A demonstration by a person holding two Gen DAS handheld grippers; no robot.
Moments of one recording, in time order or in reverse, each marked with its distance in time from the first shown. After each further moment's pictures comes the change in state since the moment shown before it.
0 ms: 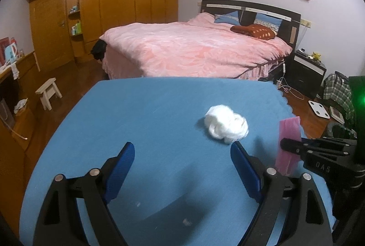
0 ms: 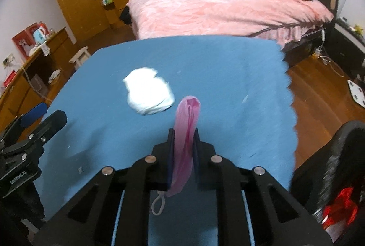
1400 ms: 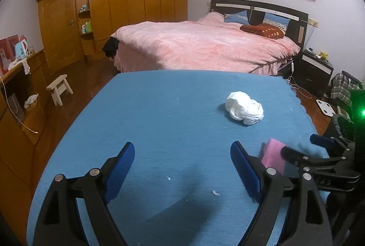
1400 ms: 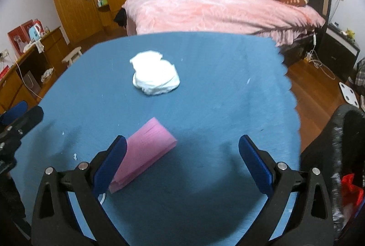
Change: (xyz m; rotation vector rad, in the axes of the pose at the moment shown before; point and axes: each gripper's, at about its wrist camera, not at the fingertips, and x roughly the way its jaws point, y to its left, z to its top) left arm -0.035 0.031 -0.032 -0.019 0.008 0.068; right arm 0.006 0.027 -0.042 -0.018 -0.030 -0.058
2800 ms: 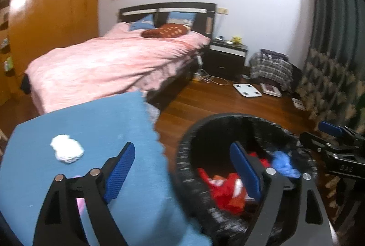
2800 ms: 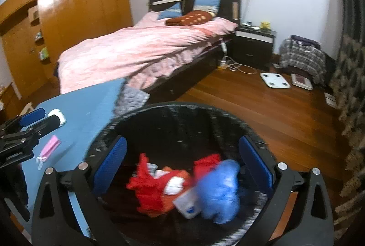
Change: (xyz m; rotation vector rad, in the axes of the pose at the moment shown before) left arm -0.061 -0.258 0.031 0.256 -0.044 -0.439; right arm -0.222 -0.235 -0.084 0.258 -0.237 -0.319
